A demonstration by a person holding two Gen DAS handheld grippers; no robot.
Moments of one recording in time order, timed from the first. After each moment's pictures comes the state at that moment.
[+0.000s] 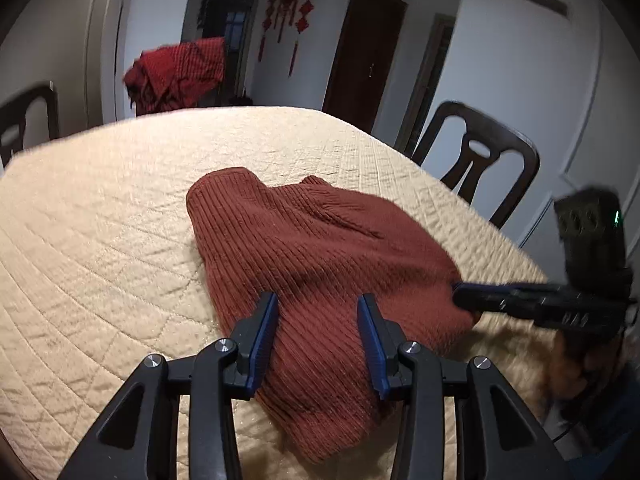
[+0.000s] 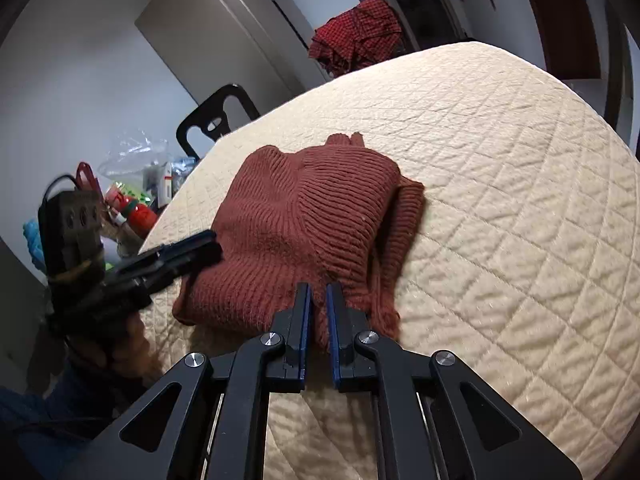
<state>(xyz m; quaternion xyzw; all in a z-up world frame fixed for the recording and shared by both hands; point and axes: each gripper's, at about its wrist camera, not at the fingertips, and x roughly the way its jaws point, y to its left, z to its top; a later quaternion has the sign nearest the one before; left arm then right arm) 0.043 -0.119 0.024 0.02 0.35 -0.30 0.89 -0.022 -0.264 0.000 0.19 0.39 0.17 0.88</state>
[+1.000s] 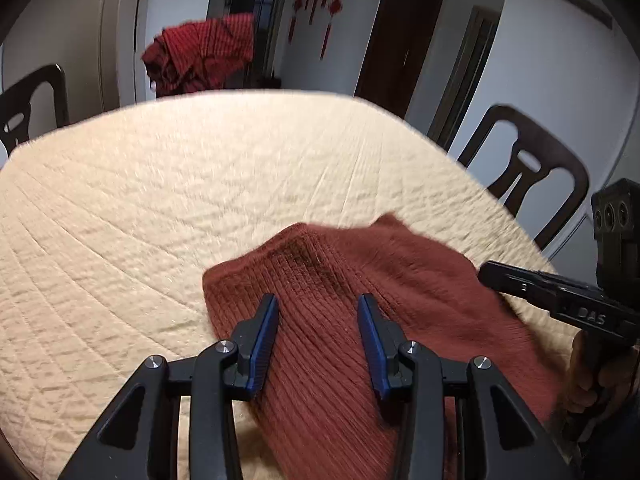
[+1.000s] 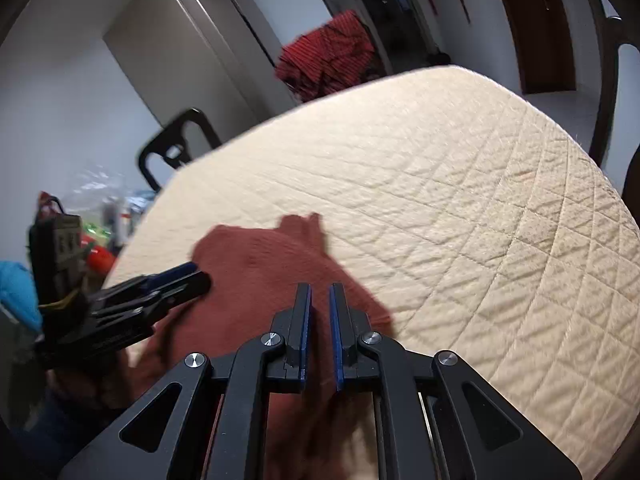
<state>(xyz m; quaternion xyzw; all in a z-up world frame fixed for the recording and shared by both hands) 0.133 -0.131 0.009 0.00 0.41 -0.25 0.88 0.076 -0.278 -0.002 0.17 0.41 0.08 0.89</state>
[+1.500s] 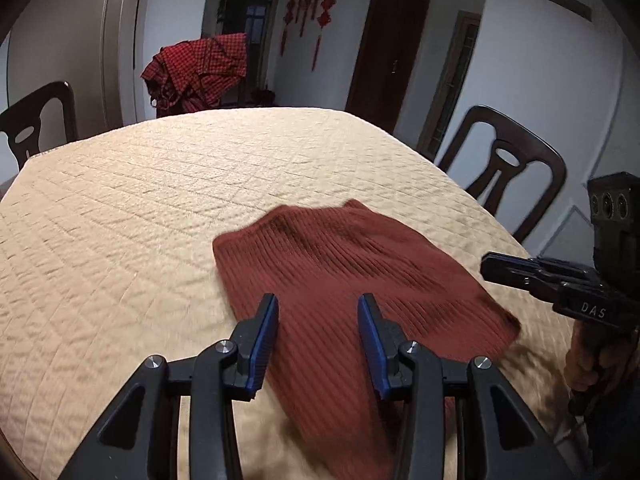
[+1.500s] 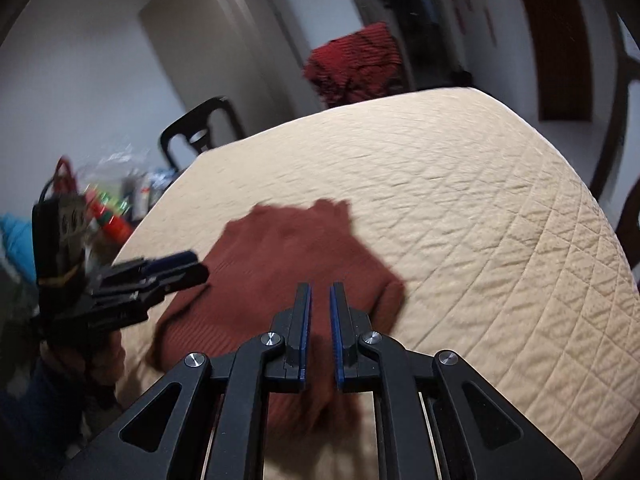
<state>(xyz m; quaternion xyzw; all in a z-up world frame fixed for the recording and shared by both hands) 0.065 -0.108 0.043 0.01 0.37 -0.26 0.89 0.006 -0.255 0.036 0.11 0.36 0.15 0.91</state>
